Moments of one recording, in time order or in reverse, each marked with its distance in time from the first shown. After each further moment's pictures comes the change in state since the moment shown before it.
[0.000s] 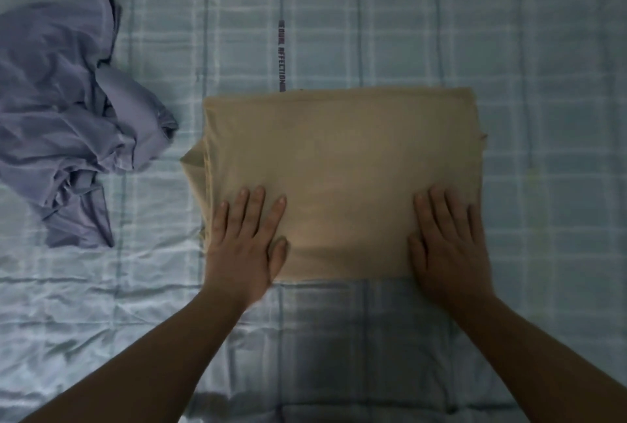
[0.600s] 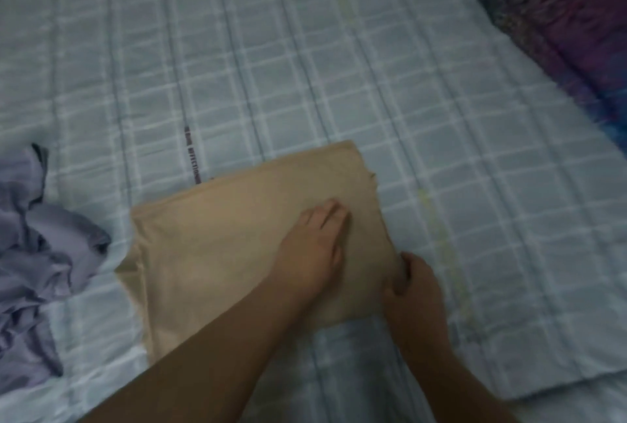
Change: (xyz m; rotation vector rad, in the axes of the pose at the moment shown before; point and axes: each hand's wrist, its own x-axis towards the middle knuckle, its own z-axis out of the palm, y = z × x) left_hand 0.137 0.174 -0.074 -0.425 -0.133 0.366; right_hand -0.029 0.012 -0.035 0.716 0.039 0.939
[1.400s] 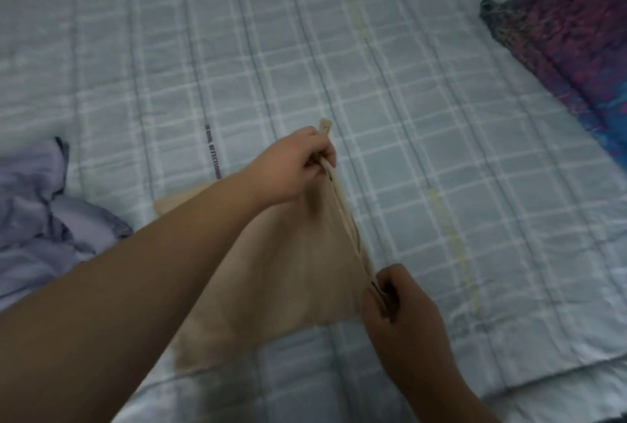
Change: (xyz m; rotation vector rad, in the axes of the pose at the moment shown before) left_hand 0.058 -0.052 -0.127 -0.184 0.006 0.199; right_hand -0.088 -0.094 -0.037 0.063 -0.127 -0.234
